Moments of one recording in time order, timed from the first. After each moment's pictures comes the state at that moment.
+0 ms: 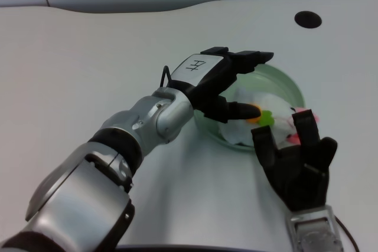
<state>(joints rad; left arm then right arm) -1.00 0.01 -0.46 1.36 0.68 -0.57 0.31 -0.39 0.12 -0.60 1.05 0.76 -0.09 1.23</state>
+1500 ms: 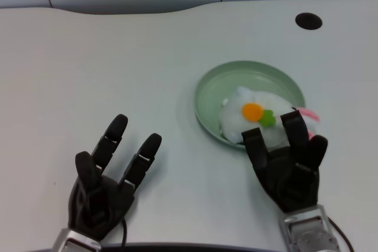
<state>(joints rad) -0.21 -0.08 0.48 0.80 -0.62 0.04 -0.96 -0.41 0.11 -0.58 1.10 0.75 -0.05 1.23</state>
